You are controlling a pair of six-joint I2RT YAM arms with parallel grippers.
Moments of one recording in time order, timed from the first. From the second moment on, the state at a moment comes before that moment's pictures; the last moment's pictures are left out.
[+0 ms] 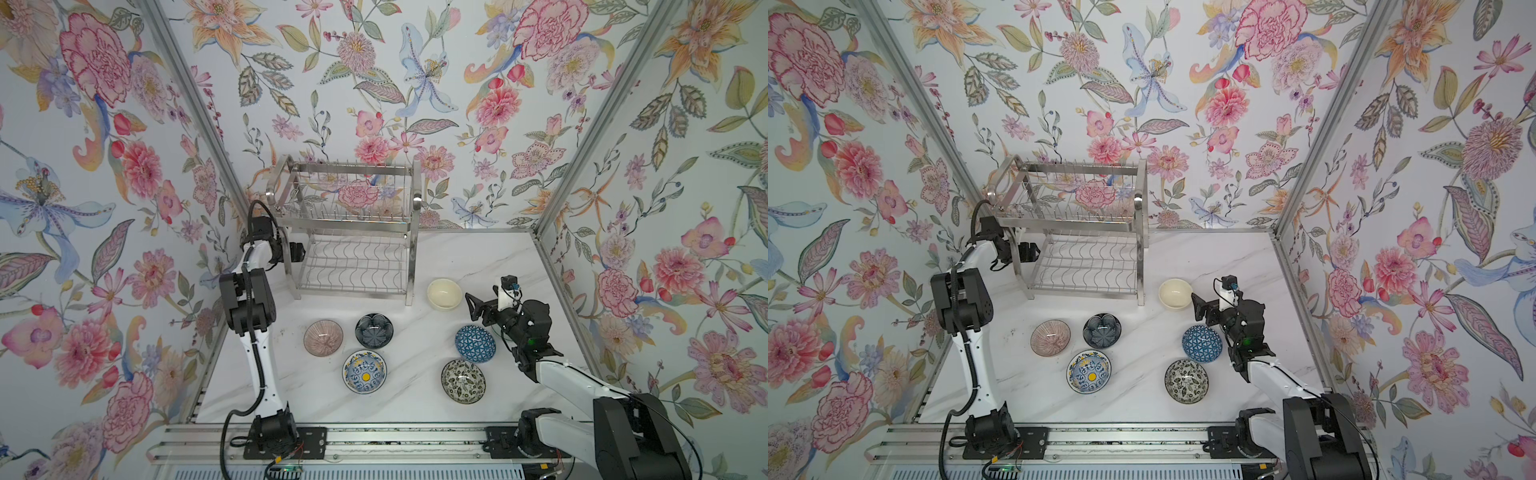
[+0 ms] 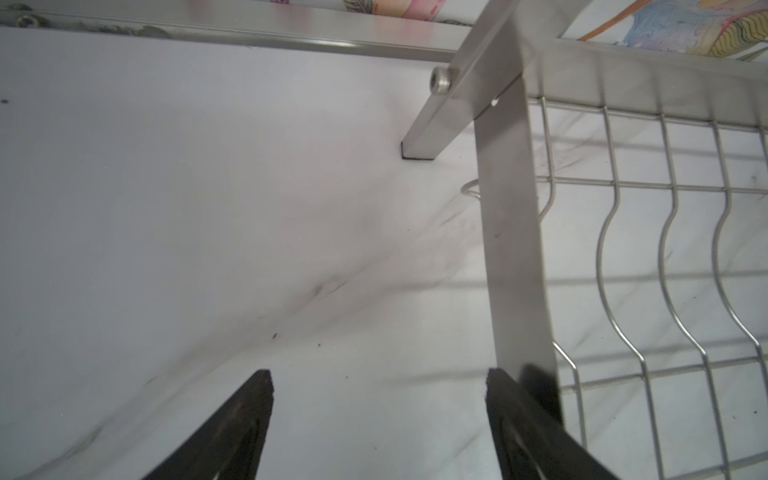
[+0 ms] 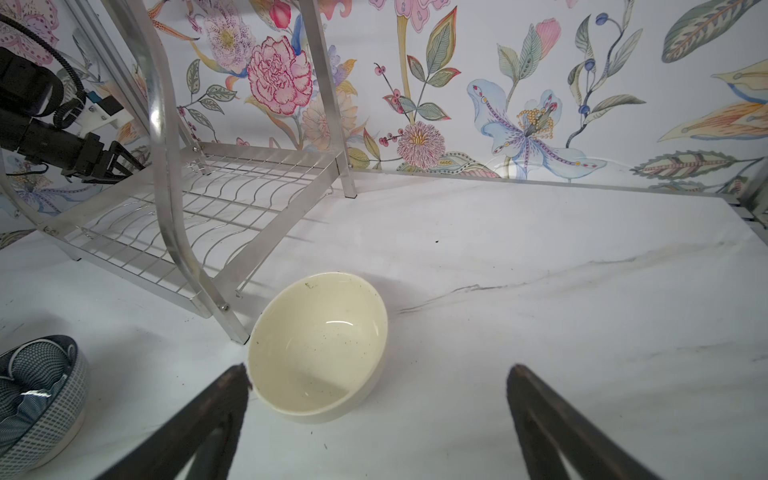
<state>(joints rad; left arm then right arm) 0.19 2.42 2.04 -0.62 0.36 0.16 0.13 1.16 0.34 0.61 -0.28 0.06</state>
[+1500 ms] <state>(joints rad) 0.14 2.29 1.79 -0.54 0.34 0.01 0.30 1.67 1.08 -0.34 0.04 0.26</state>
